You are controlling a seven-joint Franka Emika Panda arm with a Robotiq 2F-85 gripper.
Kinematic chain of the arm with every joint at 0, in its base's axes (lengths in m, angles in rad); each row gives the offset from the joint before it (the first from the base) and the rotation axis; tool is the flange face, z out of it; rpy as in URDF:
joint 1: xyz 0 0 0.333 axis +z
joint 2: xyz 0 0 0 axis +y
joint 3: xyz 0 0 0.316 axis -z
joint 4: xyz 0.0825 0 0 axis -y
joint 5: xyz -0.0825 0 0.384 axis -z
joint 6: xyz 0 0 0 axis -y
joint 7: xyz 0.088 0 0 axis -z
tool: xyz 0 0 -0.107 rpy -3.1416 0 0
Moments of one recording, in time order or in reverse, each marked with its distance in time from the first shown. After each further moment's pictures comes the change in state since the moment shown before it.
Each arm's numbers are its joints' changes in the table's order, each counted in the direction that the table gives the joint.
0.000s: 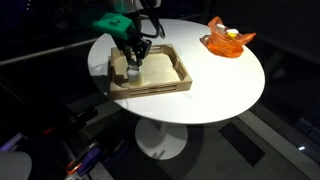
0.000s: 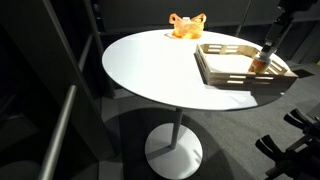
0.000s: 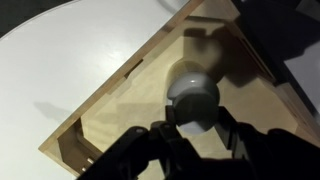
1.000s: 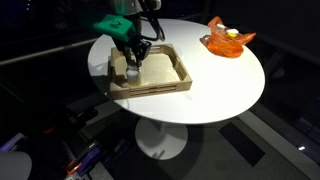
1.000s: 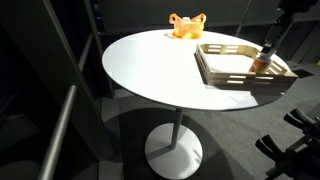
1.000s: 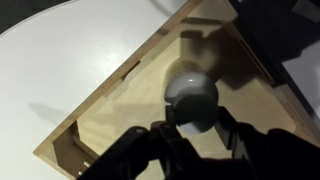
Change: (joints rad) arm 0.000 0.009 0.001 0.001 -0.022 -0.001 -0.020
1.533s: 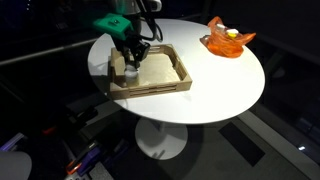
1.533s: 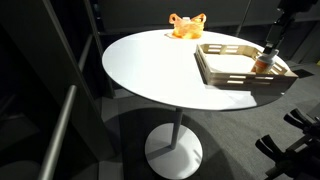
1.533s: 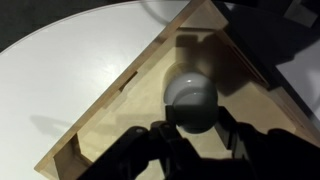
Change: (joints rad) arm 0.000 0.009 0.001 0.025 0.001 -0.067 0.050
